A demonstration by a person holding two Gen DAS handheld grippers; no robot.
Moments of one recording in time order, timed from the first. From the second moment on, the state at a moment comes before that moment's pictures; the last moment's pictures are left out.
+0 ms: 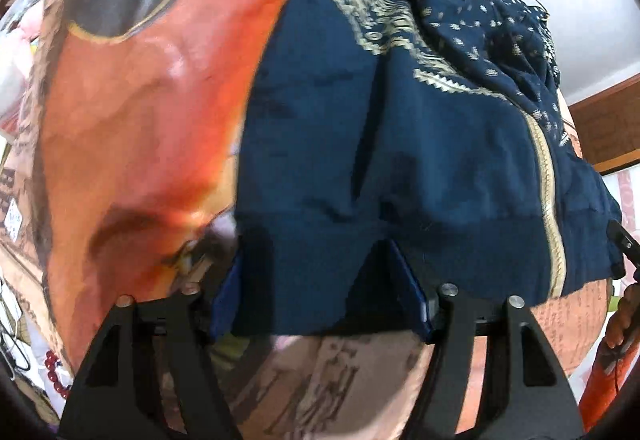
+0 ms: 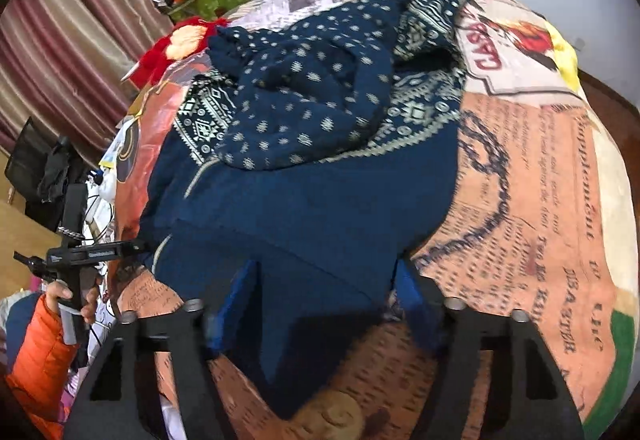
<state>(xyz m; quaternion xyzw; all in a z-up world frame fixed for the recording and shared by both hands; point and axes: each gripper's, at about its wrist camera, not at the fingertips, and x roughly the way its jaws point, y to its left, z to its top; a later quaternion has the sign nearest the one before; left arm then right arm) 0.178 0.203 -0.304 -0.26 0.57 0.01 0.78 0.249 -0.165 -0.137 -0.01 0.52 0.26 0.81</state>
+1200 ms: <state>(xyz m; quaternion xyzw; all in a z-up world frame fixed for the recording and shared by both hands) 0.472 0.273 -0.216 -0.18 0.42 0.15 0.88 0.533 -0.129 -0.134 0.01 0.43 0.17 0.89</state>
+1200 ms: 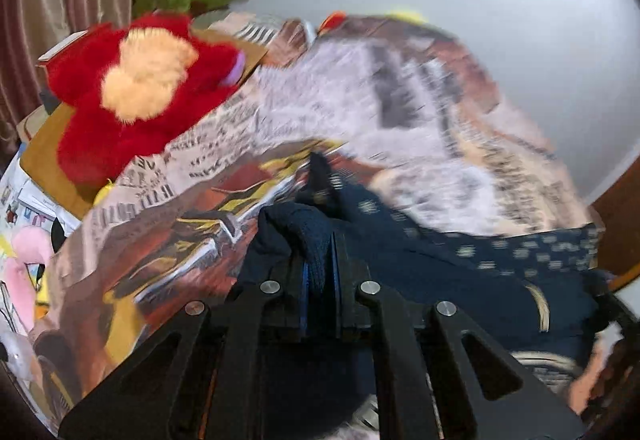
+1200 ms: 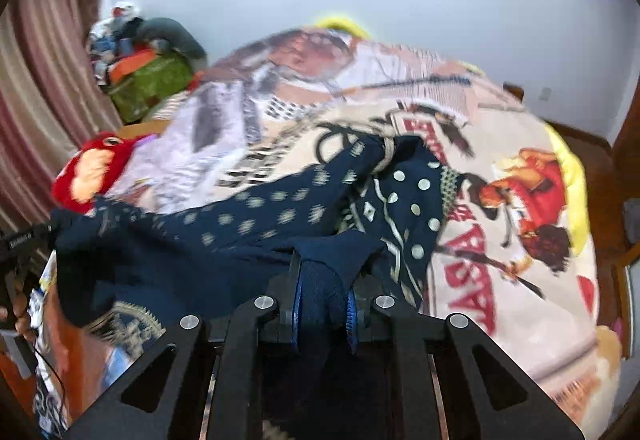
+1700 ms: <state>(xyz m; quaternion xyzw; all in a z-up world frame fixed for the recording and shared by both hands) 0.460 0.252 -0.170 -0.02 0.42 0.17 0.89 0.547 -0.185 -0.099 -0.07 0.39 0.05 0.92</state>
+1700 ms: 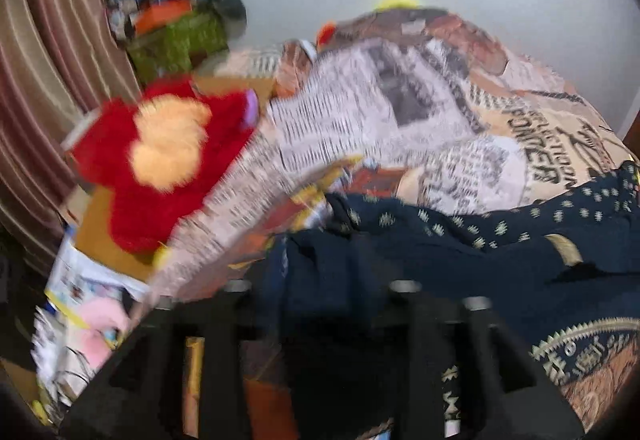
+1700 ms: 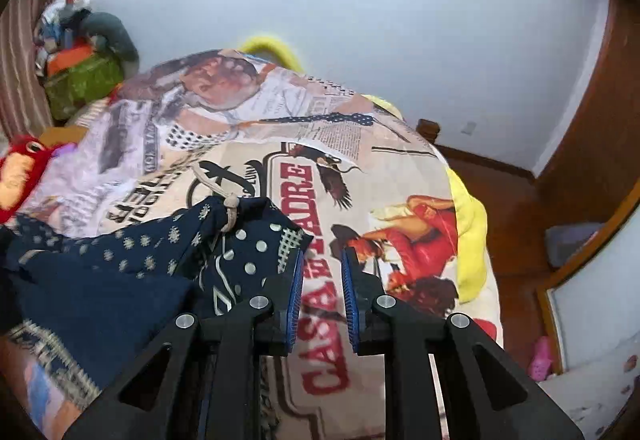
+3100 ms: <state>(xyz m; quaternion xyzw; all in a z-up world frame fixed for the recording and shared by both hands) 0.454 0.219 -0.178 -0.11 0.46 0.05 0.88 0.534 -0.103 -0.096 -0.04 0.42 0.20 0.88</state>
